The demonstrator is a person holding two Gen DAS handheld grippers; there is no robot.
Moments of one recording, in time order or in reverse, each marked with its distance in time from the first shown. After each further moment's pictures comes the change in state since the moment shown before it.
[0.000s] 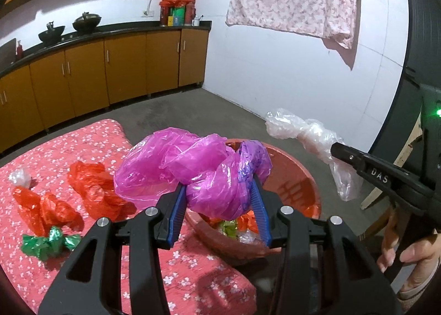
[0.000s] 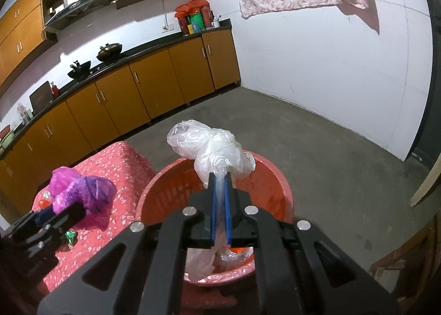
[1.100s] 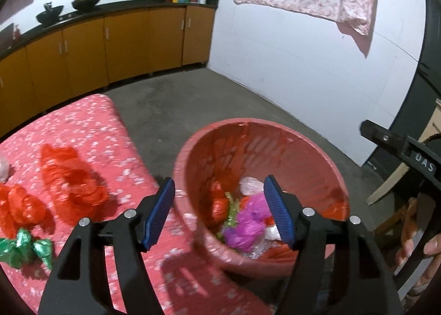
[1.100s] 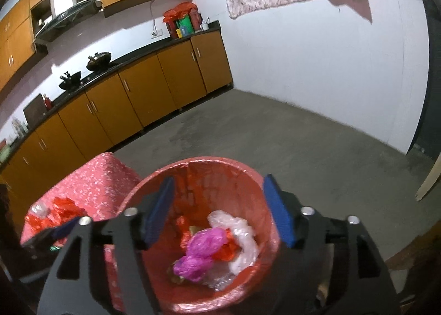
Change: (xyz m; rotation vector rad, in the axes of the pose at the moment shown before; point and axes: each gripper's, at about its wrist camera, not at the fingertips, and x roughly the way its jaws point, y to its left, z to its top) left arm 0.059 0.002 -0.010 -0.044 0.093 0.038; right arm 0.033 -0.022 -0.009 0.035 -0.034 -0.027
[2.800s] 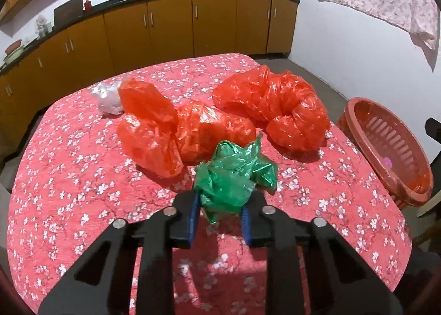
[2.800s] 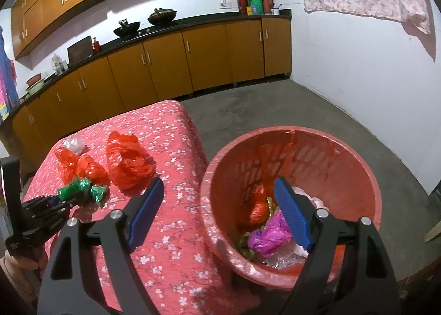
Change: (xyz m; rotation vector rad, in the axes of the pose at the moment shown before) left arm -0.059 0.168 -0.074 -0.145 0.058 0.328; right arm 0.004 0.141 -0.051 -0.265 0.115 0.196
